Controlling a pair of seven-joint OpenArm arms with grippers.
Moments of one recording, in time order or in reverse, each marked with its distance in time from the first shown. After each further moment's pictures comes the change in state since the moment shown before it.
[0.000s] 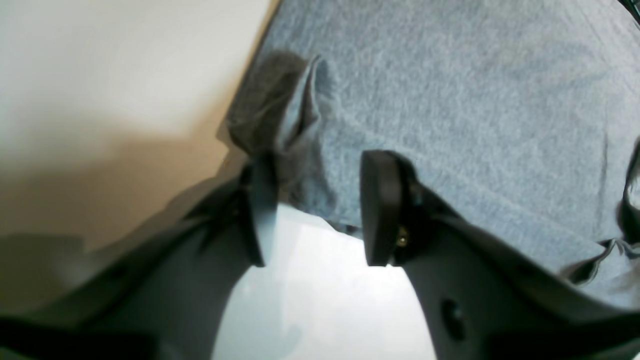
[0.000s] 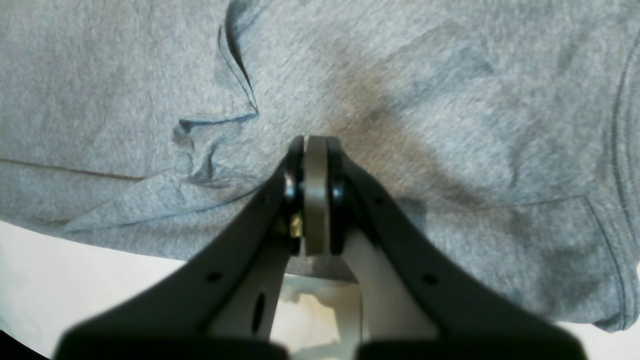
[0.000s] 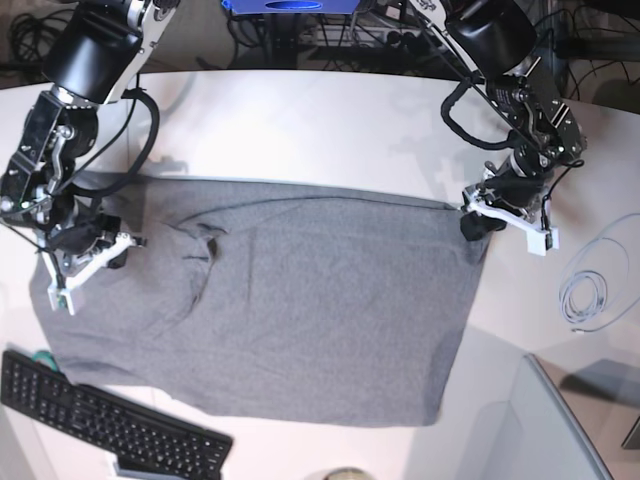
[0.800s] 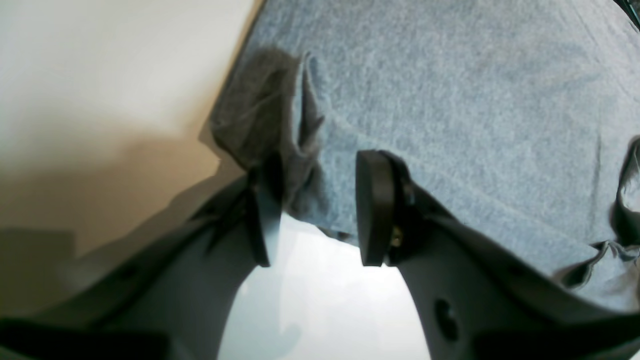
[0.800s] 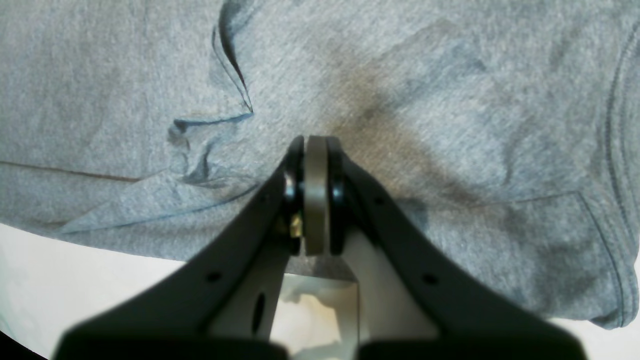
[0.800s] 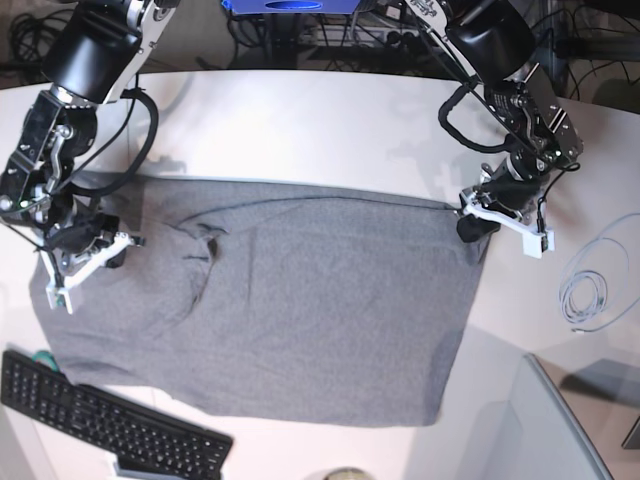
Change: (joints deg) left arm -1.1 -0.1 -0.1 -2.3 0.0 0.0 0.0; right arm 0.0 0.0 0.2 0.0 0.0 0.0 0.0
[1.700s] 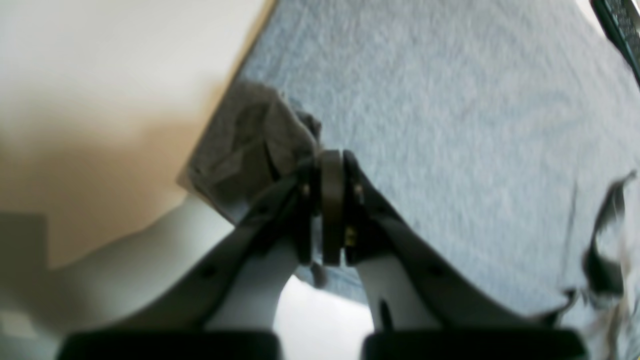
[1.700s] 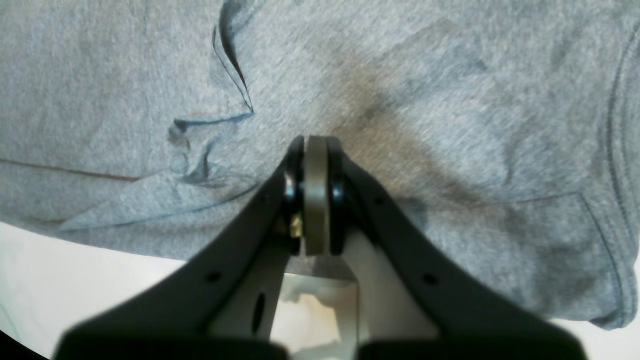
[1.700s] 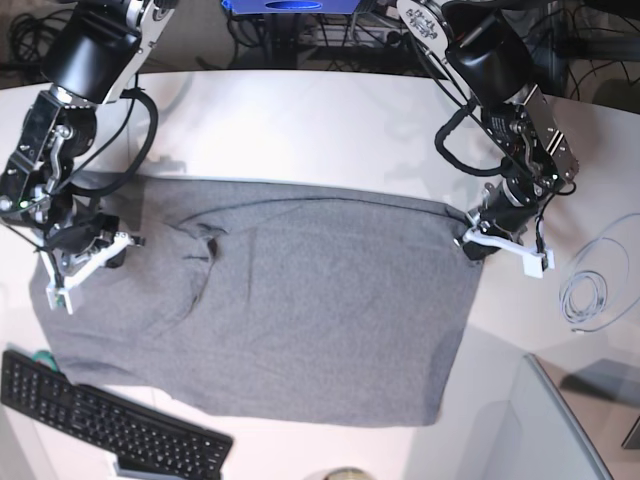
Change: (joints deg) left arm -4.8 0.2 0.1 -3.1 -0.5 6.0 0.1; right arm 0.0 0.4 0.0 -0.1 0.1 0.0 0.0
